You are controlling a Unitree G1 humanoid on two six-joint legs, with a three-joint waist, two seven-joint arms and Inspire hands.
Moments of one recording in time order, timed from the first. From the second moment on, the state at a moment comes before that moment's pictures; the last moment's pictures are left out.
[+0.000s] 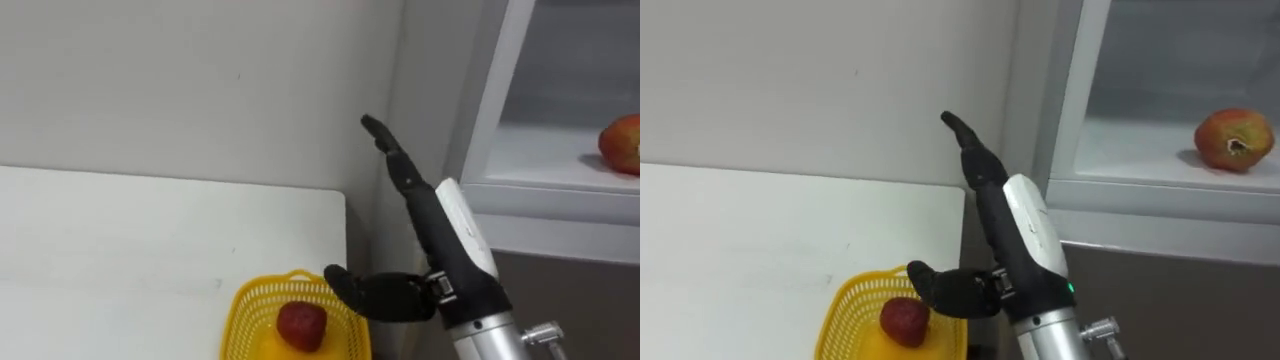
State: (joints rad) left arm 0.15 0.22 -0.08 1.17 0.41 0.06 0.06; right arm -0.16 -0.30 0.28 -0.26 -0.32 -0.15 -0.28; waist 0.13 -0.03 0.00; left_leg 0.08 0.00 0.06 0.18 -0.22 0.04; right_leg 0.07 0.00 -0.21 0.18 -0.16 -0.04
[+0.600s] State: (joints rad) left arm 0.17 0.22 -0.08 1.16 0.40 0.03 0.11; right arm -0.05 -0.30 0.11 -0.35 -0.31 -0.17 -0.43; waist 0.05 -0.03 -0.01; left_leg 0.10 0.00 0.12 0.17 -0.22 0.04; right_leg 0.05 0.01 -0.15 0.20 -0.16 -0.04
